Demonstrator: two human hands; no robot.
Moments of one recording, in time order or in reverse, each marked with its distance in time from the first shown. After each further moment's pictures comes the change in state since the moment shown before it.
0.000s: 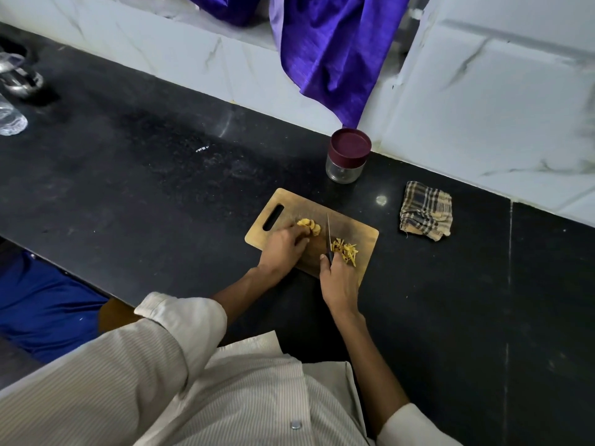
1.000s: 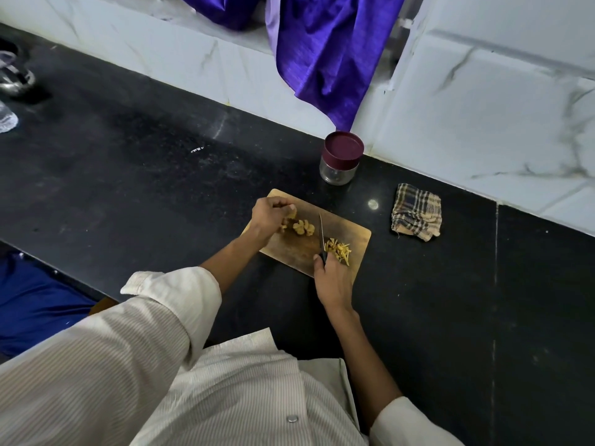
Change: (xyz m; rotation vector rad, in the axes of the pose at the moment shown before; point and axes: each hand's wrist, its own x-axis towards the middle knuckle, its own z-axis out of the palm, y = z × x) left_hand 0.050 -0.001 -0.030 -0.588 0.061 -0.490; right_hand -0.004 -0.002 -0.007 0.031 -0.028 -0.006
